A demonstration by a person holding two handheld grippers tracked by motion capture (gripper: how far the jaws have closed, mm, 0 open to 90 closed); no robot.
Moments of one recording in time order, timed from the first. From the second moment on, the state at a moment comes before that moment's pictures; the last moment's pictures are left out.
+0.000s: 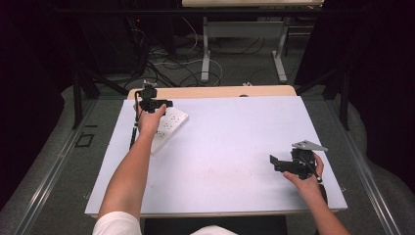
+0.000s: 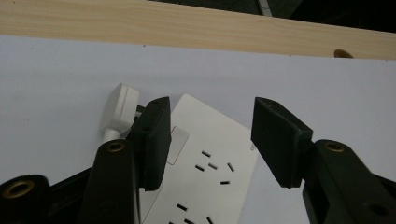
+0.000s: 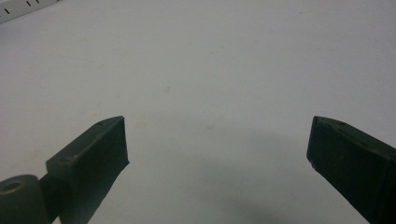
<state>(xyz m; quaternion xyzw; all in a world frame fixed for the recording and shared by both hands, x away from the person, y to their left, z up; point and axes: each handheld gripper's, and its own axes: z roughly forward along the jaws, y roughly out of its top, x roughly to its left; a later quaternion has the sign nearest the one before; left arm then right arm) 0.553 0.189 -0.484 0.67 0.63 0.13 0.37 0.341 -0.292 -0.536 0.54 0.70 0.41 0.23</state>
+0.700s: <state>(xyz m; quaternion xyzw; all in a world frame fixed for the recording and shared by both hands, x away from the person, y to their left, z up) 0.564 0.189 -0.501 0.68 0.63 0.10 0.35 0.341 -0.293 -0.537 0.54 0.70 0.41 0.23</state>
